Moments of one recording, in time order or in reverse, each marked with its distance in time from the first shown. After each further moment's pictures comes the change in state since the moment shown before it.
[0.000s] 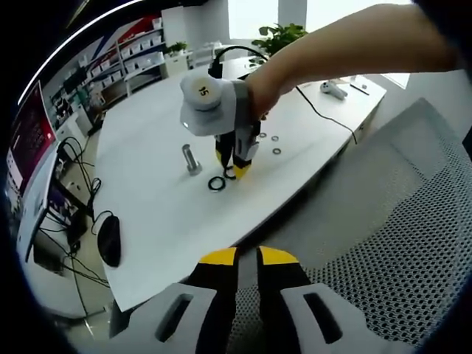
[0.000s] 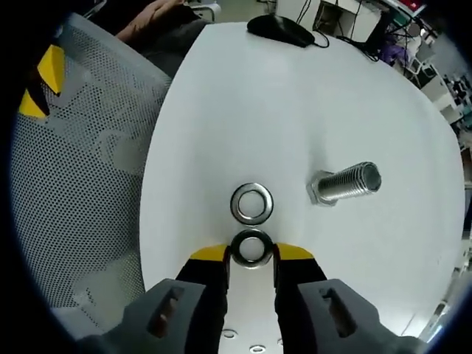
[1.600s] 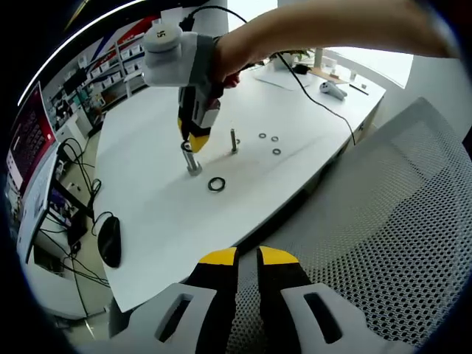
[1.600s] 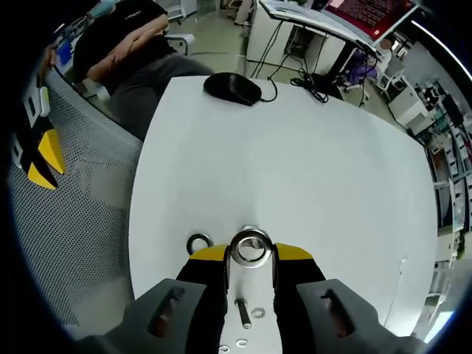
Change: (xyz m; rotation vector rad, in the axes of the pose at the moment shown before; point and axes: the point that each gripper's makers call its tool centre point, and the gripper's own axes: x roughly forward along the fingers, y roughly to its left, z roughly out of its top) left arm -0.002 -0.001 0.002 0.005 -0.004 0.000; right arm -0.061 -0.057 0.057 0.050 -0.138 -0.178
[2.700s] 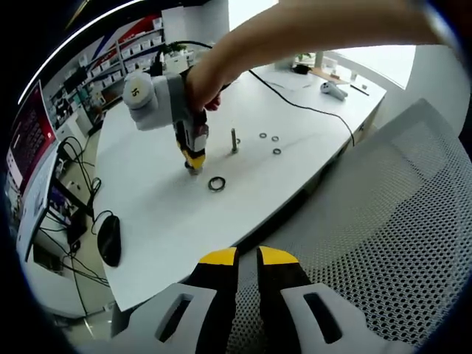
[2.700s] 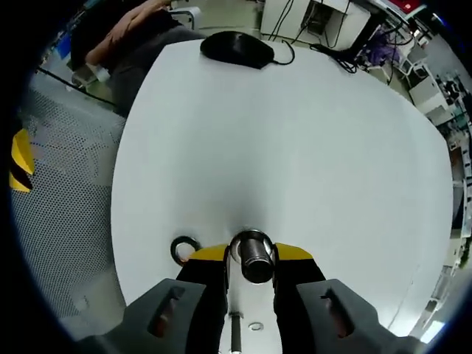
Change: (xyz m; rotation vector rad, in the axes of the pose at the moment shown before) left arm 0.000 0.000 0.000 -0.006 0.003 -0.001; right arm 0.057 0.005 -0.013 -0.033 0.166 0.107
